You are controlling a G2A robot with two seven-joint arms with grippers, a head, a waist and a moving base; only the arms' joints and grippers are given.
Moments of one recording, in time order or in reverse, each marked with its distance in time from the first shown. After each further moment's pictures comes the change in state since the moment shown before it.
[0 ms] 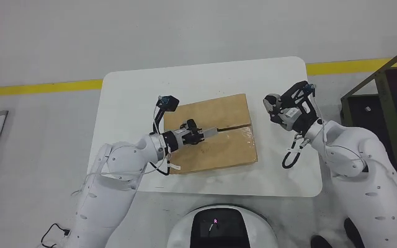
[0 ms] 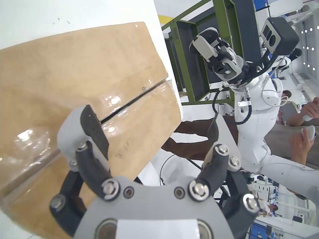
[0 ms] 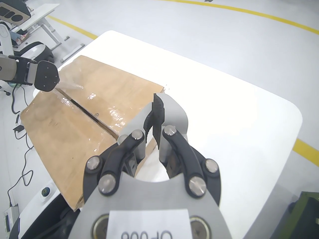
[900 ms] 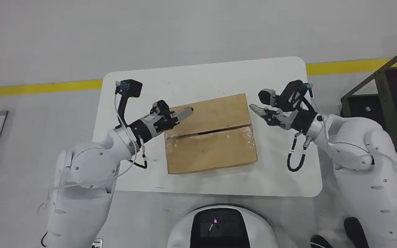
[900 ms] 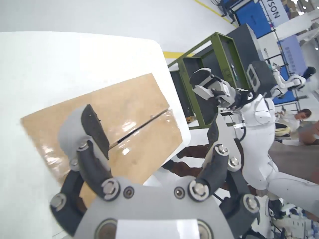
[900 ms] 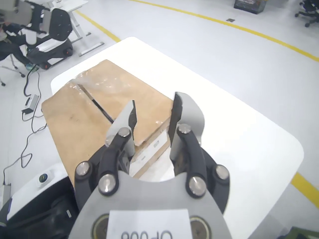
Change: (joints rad) left arm 0.083 0.044 -0.225 -0.229 0.113 0.100 0.014; right arm 0.102 0.009 -0.058 0.015 0.038 -0.259 0.015
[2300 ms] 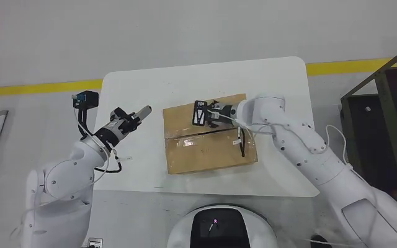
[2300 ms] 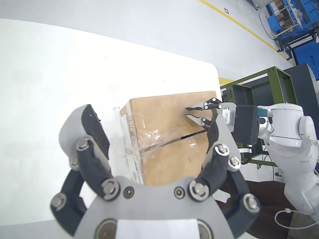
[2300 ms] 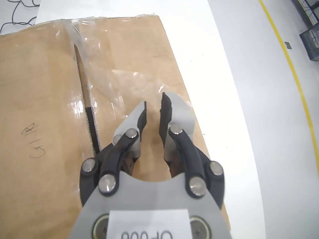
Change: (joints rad) left arm 0.143 0.035 -0.170 -0.030 0.116 0.083 0.051; right arm 0.536 -0.209 -0.702 0.469 -0.394 -0.053 -0.104
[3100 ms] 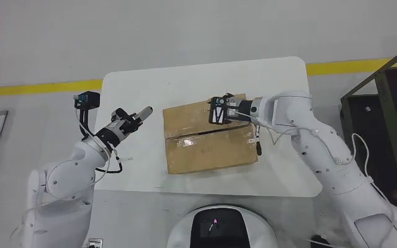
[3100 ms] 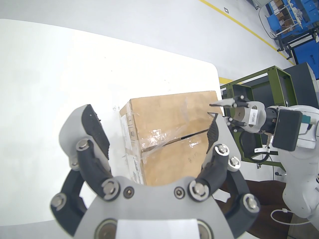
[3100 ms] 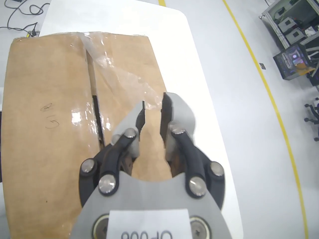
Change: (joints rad) left arm 0.015 0.000 0.015 0.001 -0.016 -0.030 0.013; right arm -0.141 0.077 0.252 -0.170 -0.075 -0.087 -0.059
